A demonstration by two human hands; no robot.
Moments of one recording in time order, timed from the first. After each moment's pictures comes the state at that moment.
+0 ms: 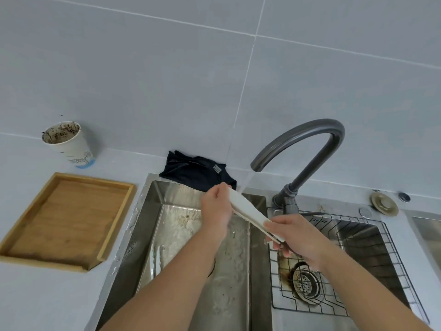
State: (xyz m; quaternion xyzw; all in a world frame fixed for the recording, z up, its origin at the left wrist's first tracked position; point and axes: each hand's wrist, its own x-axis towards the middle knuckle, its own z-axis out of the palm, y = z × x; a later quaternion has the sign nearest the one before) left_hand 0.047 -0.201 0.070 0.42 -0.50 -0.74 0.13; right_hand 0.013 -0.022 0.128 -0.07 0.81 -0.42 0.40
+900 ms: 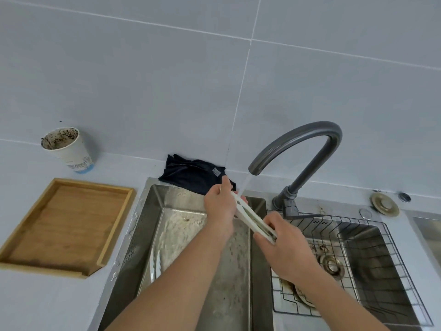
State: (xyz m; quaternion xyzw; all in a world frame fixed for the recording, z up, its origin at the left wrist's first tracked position) left_hand 0.031 -0.197 0.084 0.44 -0.43 -0.78 0.10; right_hand 0.047 -0.036 0.119 -0.21 0.93 -0.24 0.18
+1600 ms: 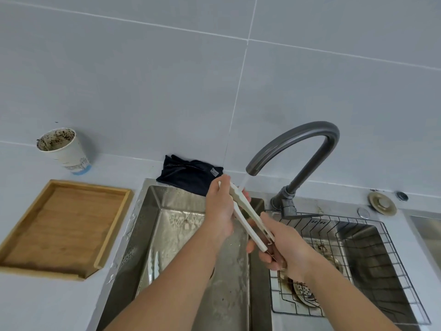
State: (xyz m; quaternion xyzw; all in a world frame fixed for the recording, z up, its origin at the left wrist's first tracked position) left_hand 0.035 -0.199 0.094 0.35 -0.38 -0.85 0.09; right_hand 0.031 -0.041 0.121 0.06 0.67 -0.57 0.47
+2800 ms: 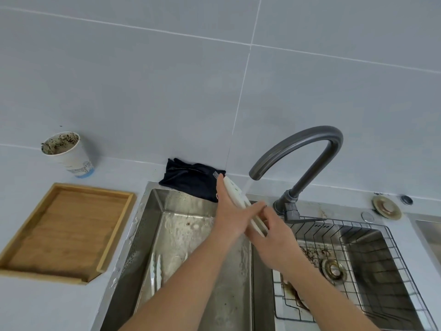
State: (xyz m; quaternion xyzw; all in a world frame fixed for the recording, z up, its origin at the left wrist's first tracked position) left_hand 0.048 -0.187 0.092 0.28 -0.60 -0.74 0.07; right_hand 0.038 -0.062 0.114 -0.14 0.89 -0.37 0.23
